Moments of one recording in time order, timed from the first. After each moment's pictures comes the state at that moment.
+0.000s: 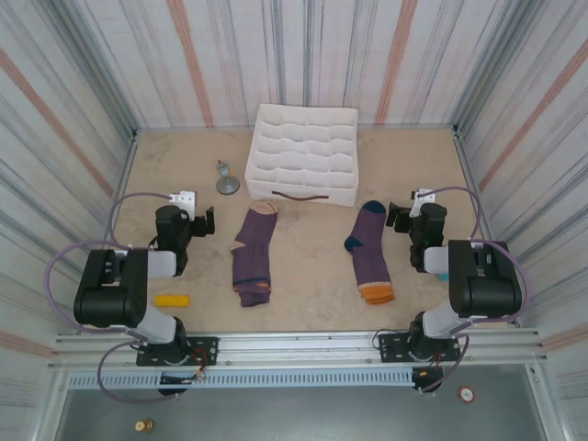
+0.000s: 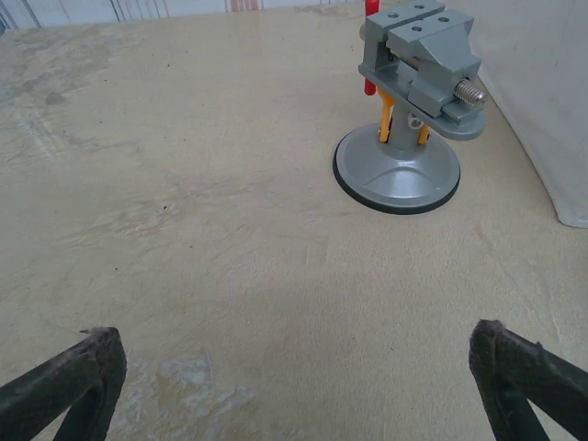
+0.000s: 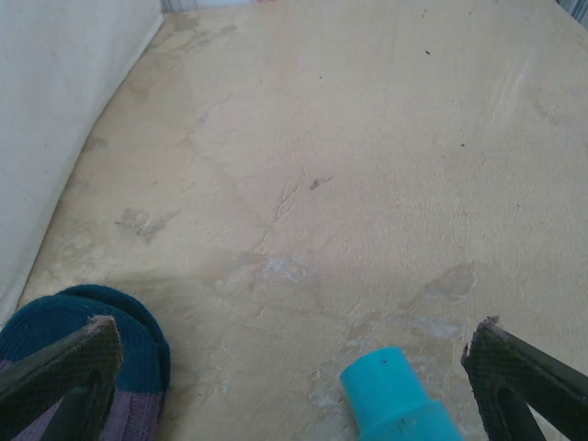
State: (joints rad) left arm -0.02 1.50 0.39 0.68 0.04 0.07; right arm -0.05 1.53 0.38 0.72 -0.02 0.07
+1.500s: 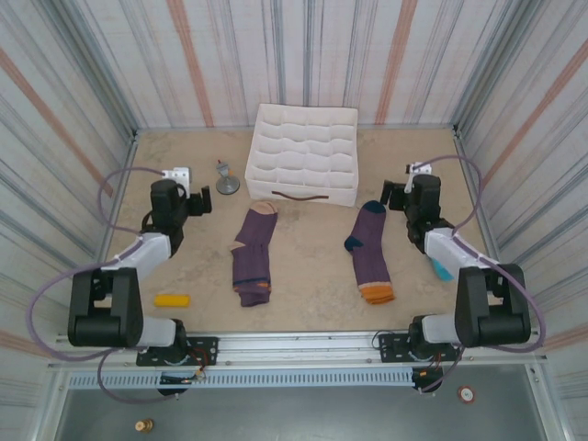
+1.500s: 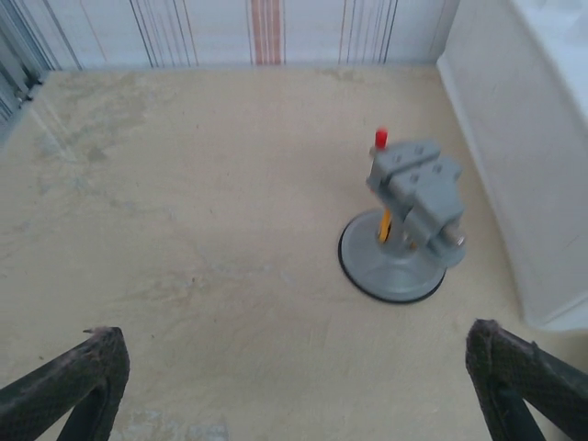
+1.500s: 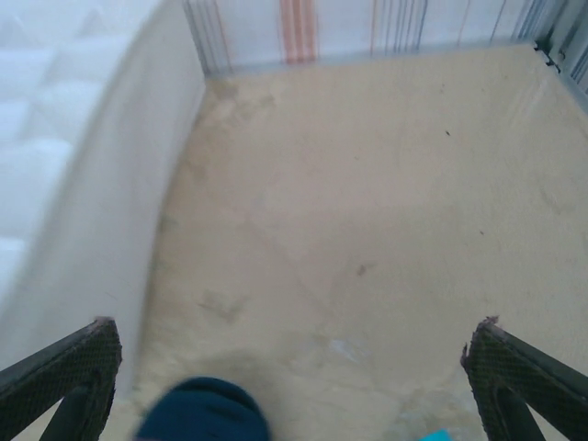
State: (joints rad) left arm -0.04 1.34 0.68 0.20 -0.02 -0.02; right arm 0.11 1.33 0.70 0.16 0.12 0.16
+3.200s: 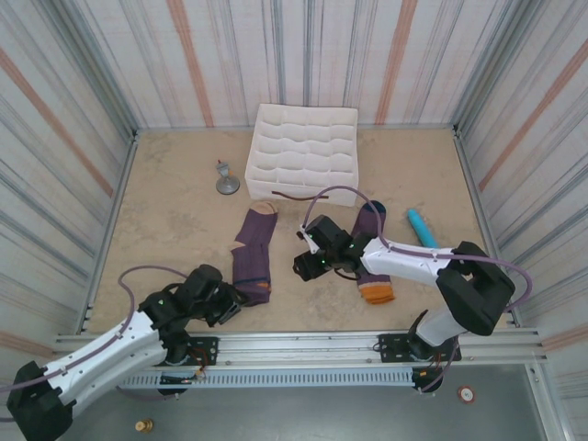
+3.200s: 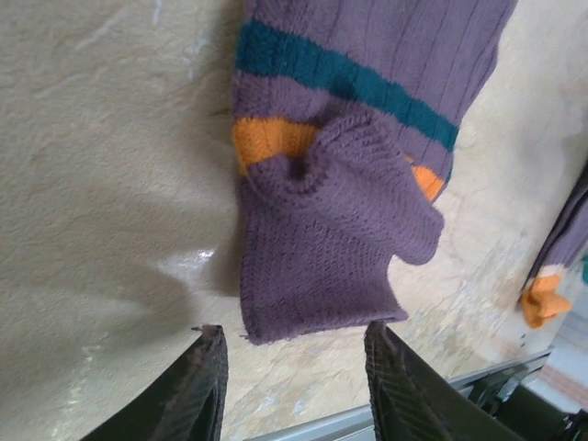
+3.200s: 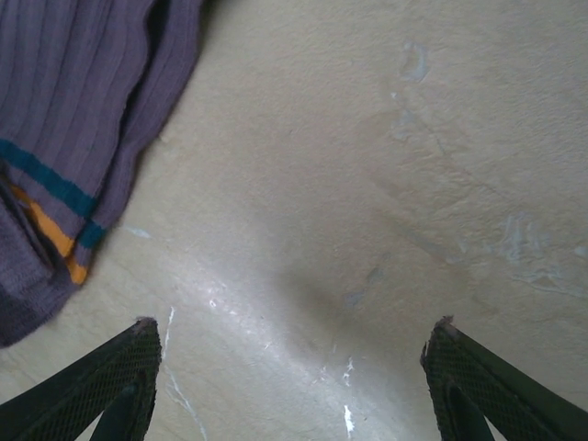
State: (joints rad) left arm -0.78 0.57 0.23 -0.57 0.19 -1.37; right arm 0.89 1.49 0.80 -0.30 -0.08 0.34
